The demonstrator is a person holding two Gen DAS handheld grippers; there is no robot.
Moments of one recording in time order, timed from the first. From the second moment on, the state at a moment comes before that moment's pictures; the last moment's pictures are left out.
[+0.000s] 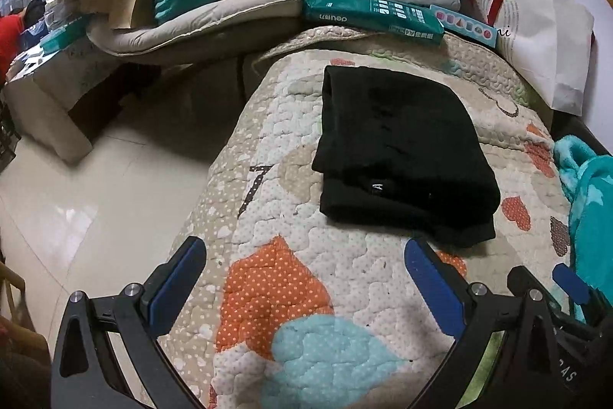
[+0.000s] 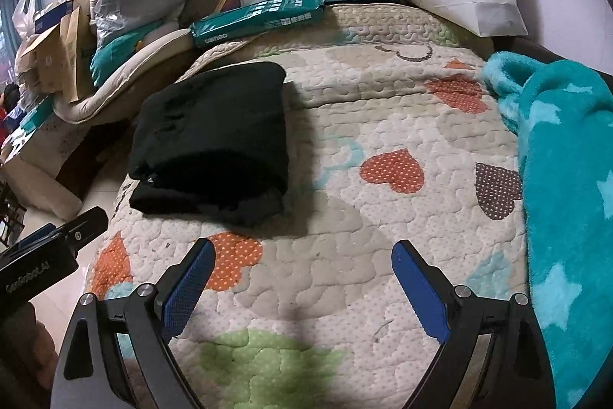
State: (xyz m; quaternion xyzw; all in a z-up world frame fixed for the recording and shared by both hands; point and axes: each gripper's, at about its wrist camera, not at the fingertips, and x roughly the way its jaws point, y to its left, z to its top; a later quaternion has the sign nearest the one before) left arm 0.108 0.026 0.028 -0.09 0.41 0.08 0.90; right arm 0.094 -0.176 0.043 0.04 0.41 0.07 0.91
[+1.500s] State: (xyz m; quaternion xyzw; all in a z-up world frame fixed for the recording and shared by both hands) left arm 0.111 0.018 0.015 -0.10 0.46 0.07 0.88; right arm 0.086 -0.153 0.036 0.01 0.42 0.11 0.90
